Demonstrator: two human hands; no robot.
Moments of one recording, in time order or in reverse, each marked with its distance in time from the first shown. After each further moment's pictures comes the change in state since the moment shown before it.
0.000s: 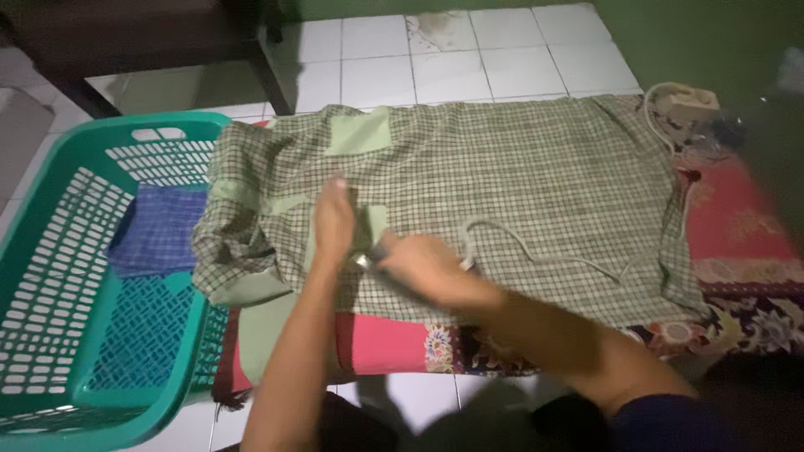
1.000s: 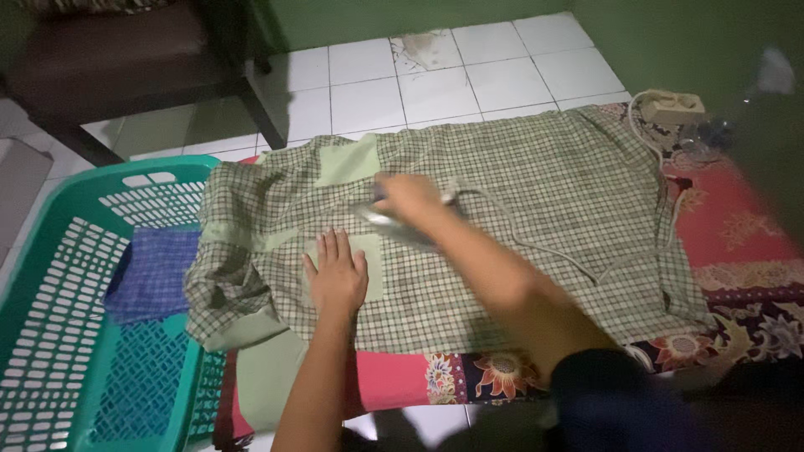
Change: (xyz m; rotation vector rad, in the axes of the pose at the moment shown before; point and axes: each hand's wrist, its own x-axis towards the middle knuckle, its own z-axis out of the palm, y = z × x) left_hand -0.045 0.008 0.004 0.798 -0.362 -0.114; right_hand 0.134 0.076 -0.044 -0.122 0.305 0.000
